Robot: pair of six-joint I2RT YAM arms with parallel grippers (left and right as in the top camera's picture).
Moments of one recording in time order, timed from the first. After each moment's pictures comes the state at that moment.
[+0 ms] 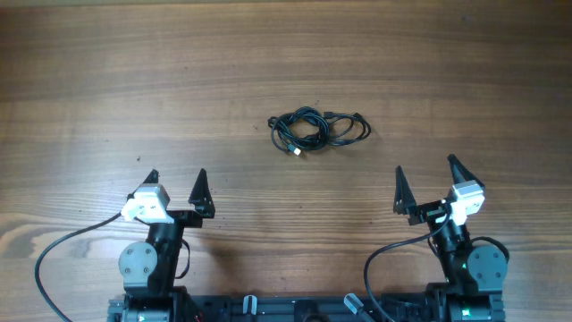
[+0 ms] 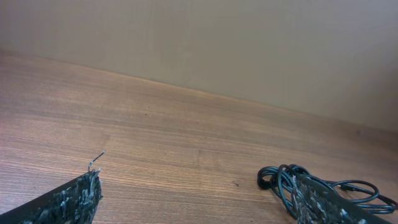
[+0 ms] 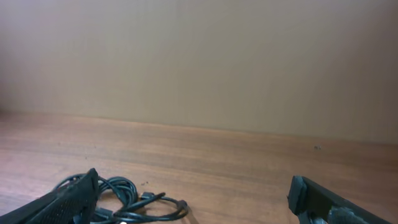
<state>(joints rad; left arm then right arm) 0.01 0.01 0.01 -0.06 0.09 -0.24 0.01 0.02 0.01 0.11 -0.22 0.03</state>
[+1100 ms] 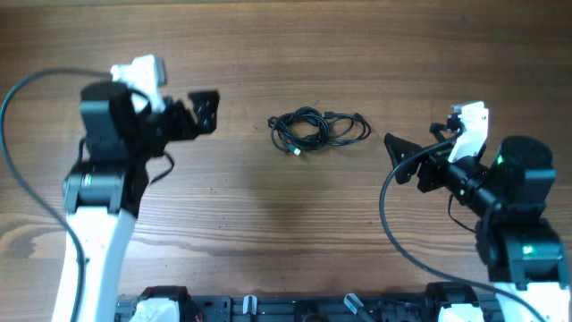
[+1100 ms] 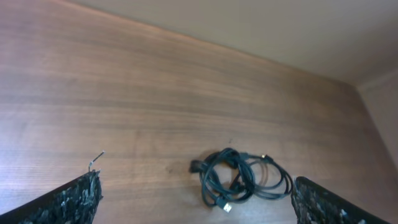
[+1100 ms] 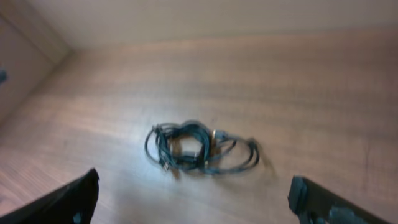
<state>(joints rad) -0.02 1.15 1.08 -0.53 0.35 -0.29 0.01 0.81 0.87 -0.59 -0.45 0.10</state>
